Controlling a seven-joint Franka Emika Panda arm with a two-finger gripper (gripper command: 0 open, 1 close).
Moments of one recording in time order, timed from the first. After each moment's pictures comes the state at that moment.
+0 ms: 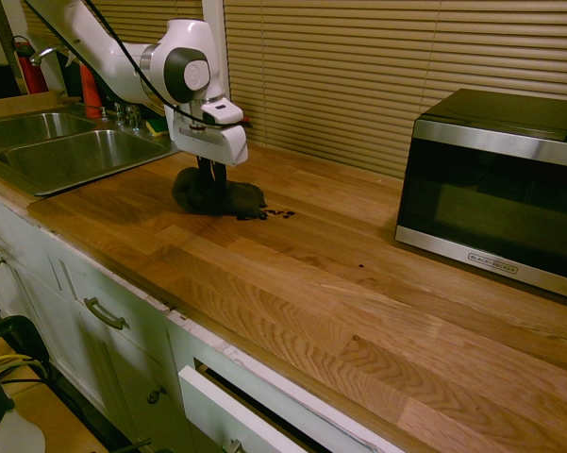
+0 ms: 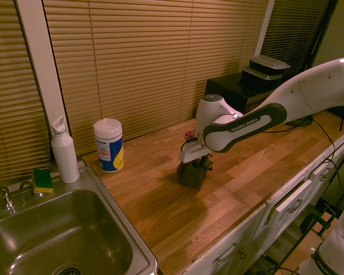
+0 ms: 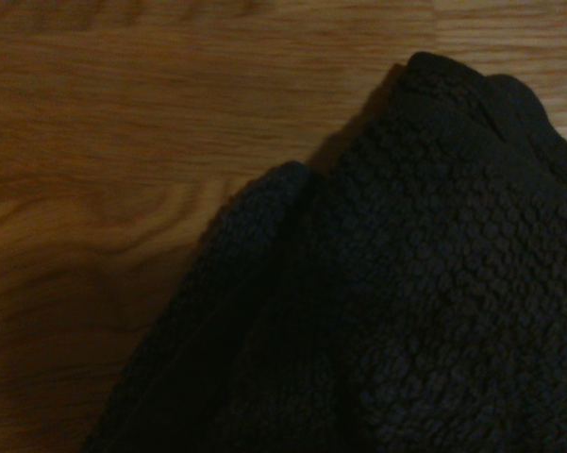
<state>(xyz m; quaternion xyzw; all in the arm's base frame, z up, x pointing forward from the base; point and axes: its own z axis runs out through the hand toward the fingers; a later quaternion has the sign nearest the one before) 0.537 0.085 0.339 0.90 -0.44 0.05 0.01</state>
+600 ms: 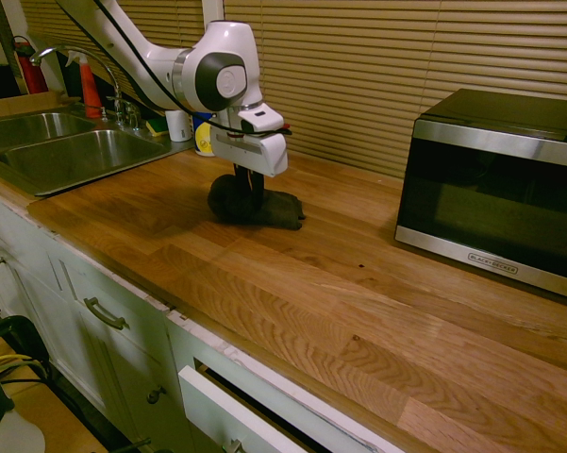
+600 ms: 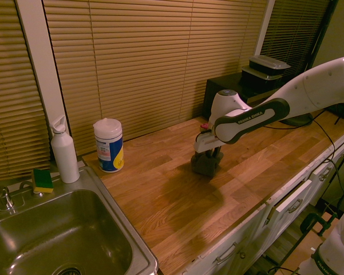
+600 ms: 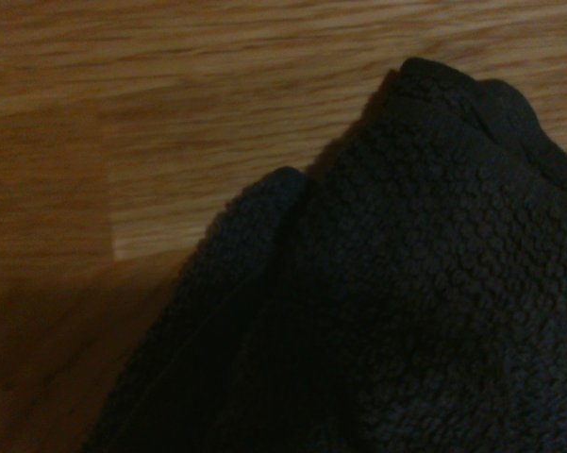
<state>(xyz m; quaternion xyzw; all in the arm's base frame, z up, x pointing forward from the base) 0.547 -0.009 0.339 0.87 -0.48 0.06 0.01</state>
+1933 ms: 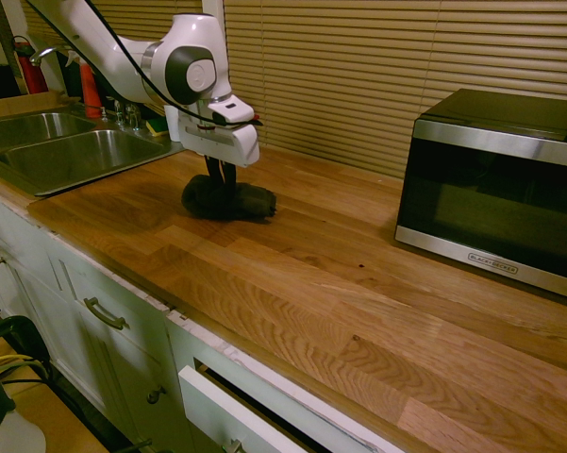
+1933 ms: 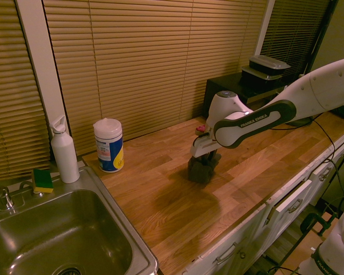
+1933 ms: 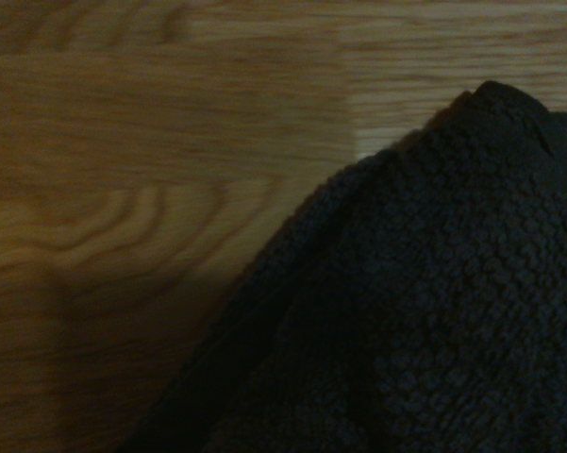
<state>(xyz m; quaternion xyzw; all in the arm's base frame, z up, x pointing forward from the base) 0.523 0.073 0.350 0.91 -0.42 0.06 -0.02</state>
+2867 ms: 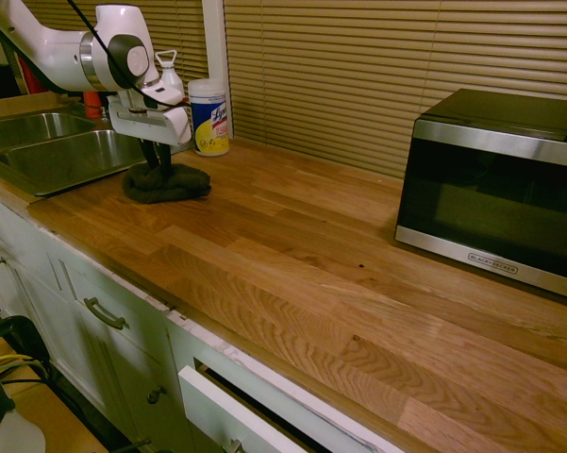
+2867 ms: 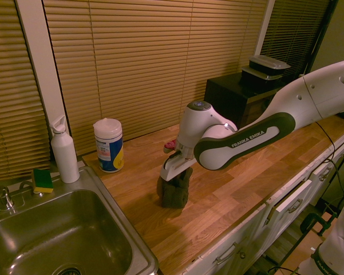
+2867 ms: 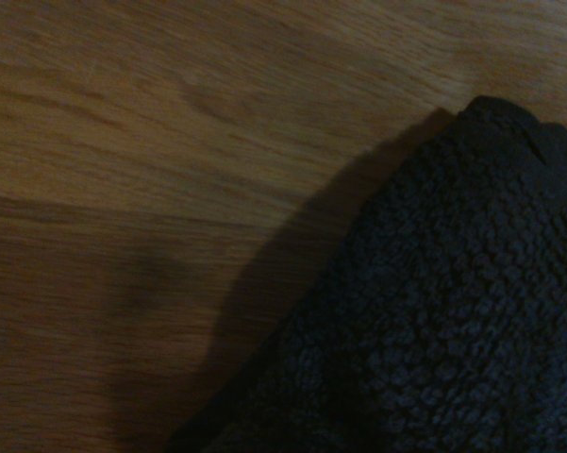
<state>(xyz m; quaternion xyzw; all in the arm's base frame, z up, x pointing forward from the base) 0.495 0.231 0.362 0.94 -0.33 0.07 -0.03</state>
